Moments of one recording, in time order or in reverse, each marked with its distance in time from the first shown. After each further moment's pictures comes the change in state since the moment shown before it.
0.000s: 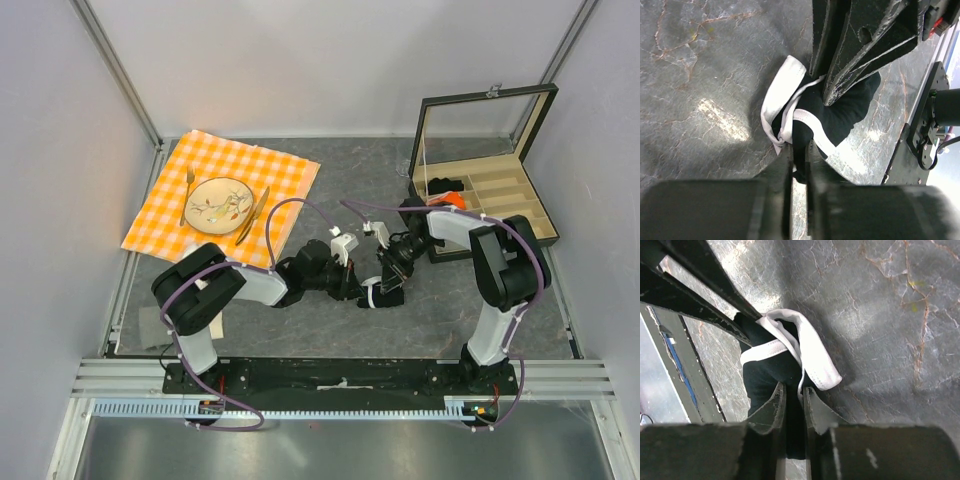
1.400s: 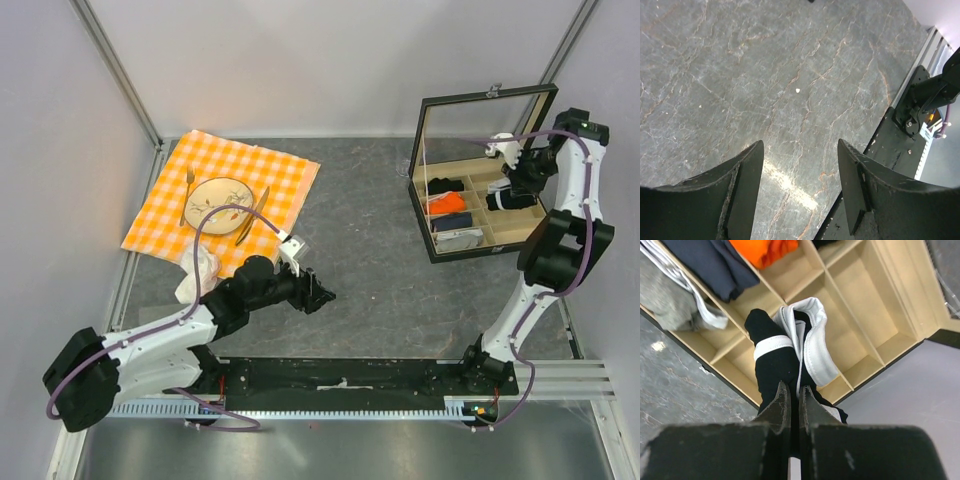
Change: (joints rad) left arm 0.029 -0.812 -0.286 -0.320 -0.166 0.132; right arm -0.705 0.180 0.978 -0.518 0.341 -0.787
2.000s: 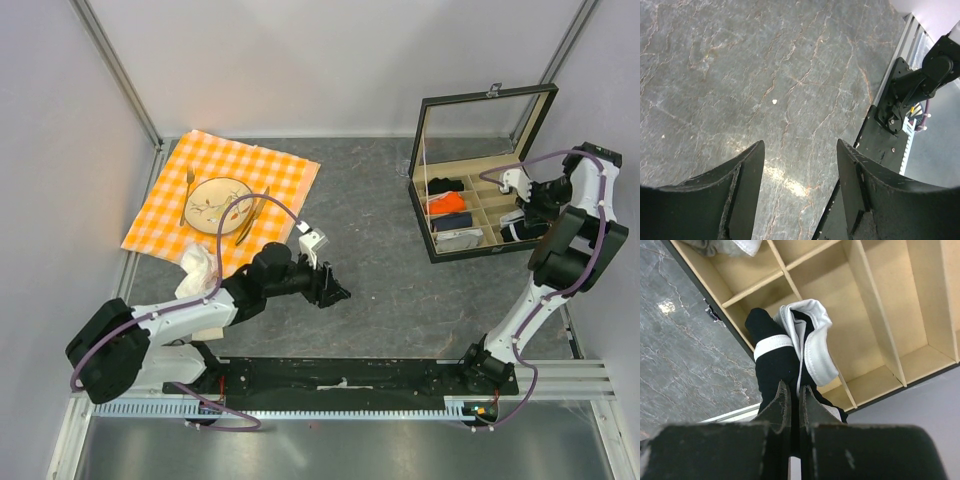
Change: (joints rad) left arm 0.000 0.237 0.106 0.085 0.136 -0.004; right arm -0.150 0.034 -0.183 -0.015 0.036 -0.327
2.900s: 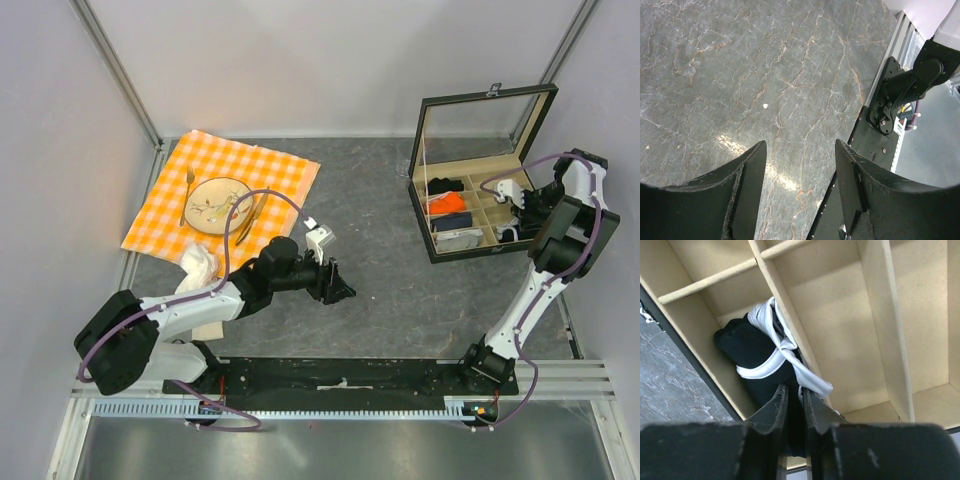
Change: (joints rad) left arm 0.000 0.072 0.071 -0.014 0.050 -0.023; right arm -0.005 0.208 0.090 0.006 0.027 -0.151
